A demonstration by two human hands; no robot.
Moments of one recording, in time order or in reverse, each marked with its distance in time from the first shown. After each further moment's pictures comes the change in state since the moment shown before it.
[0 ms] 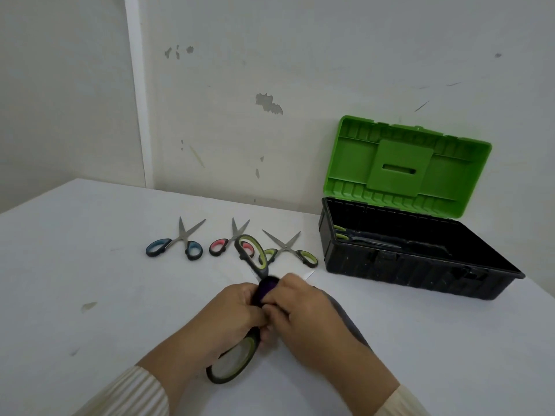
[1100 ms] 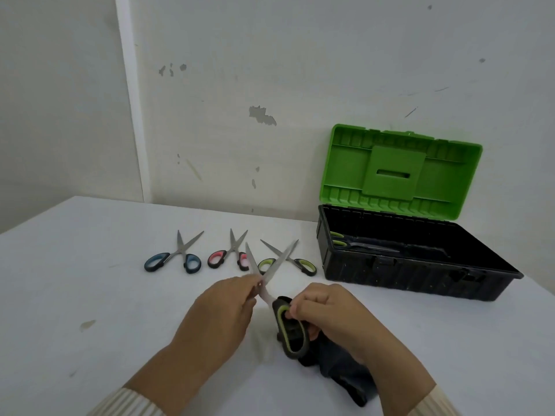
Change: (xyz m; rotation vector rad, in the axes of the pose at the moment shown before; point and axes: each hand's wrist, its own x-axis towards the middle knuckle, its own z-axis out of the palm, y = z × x) left_hand 0.002 -0.004 -0.010 0.885 0.438 0.579; right_hand -0.003 0.014 -0.039 0.660 -0.192 0.480
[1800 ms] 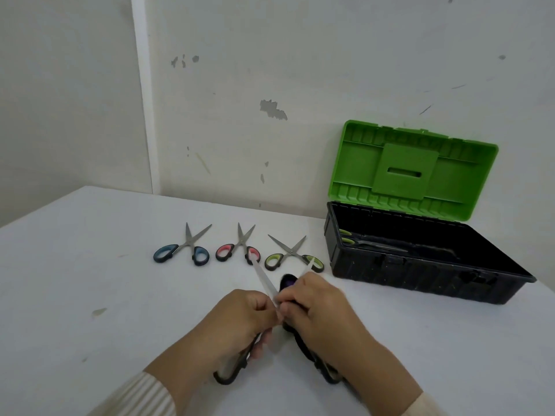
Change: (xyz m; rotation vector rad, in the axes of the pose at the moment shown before) left_hand -0.001 0.018 -0.006 -0.724 -0.449 -0.587; right_hand 0.007 0.005 0.023 -0.594 0.228 -0.451
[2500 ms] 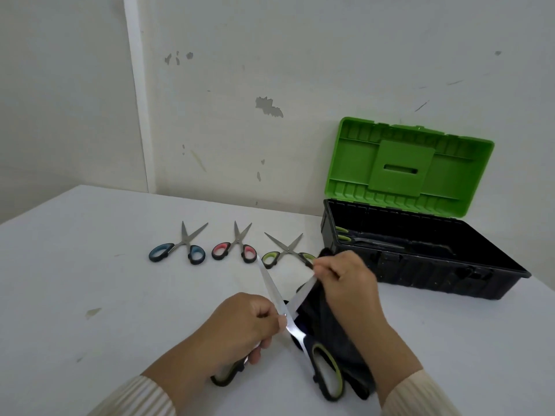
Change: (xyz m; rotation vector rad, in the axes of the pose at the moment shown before) left_hand 0.000 -0.001 0.007 0.241 -0.003 0.073; right_hand 0.013 0.034 -0.011 0.046 0.332 0.280
